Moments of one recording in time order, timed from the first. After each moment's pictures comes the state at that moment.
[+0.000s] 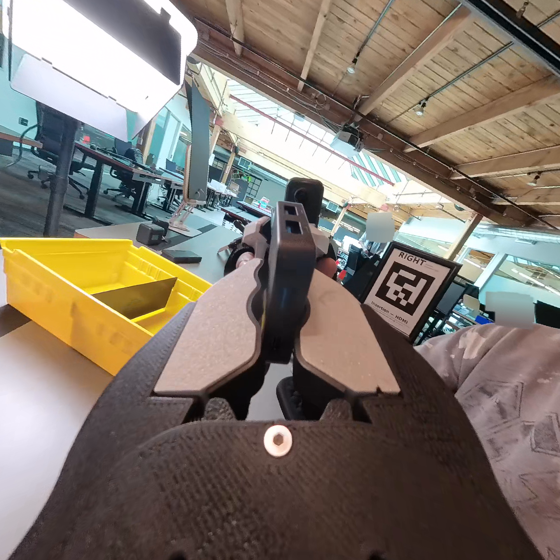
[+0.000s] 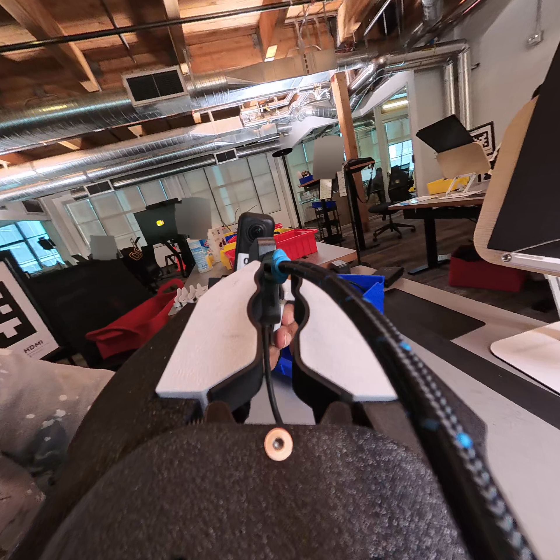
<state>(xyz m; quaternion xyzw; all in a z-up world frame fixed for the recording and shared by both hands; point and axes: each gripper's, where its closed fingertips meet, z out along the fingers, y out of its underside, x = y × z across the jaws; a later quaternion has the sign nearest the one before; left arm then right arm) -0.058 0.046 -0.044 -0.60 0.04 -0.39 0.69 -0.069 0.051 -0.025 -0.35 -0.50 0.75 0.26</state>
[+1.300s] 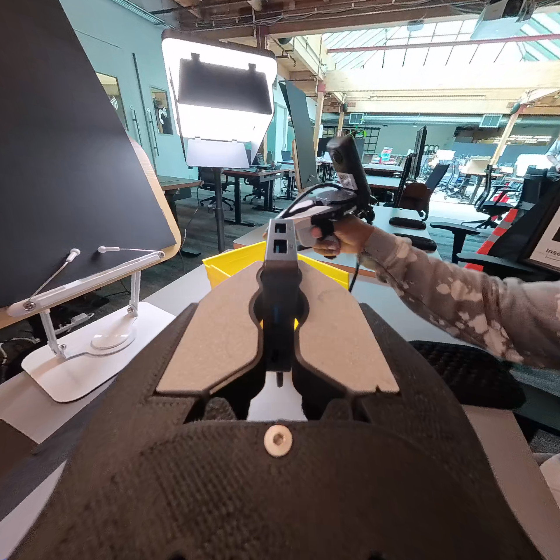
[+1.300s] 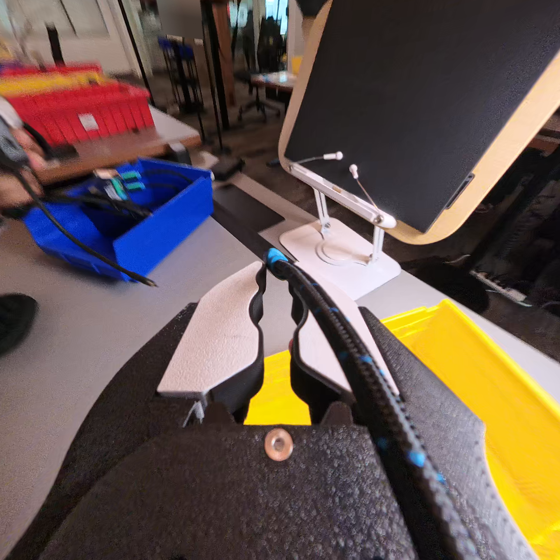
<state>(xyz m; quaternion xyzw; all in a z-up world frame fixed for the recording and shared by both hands) -0.131 -0.001 -0.027 -0.68 0.07 -0.11 0.72 -0.094 0.223 -0.078 -0.49 -0.63 0.46 0.38</state>
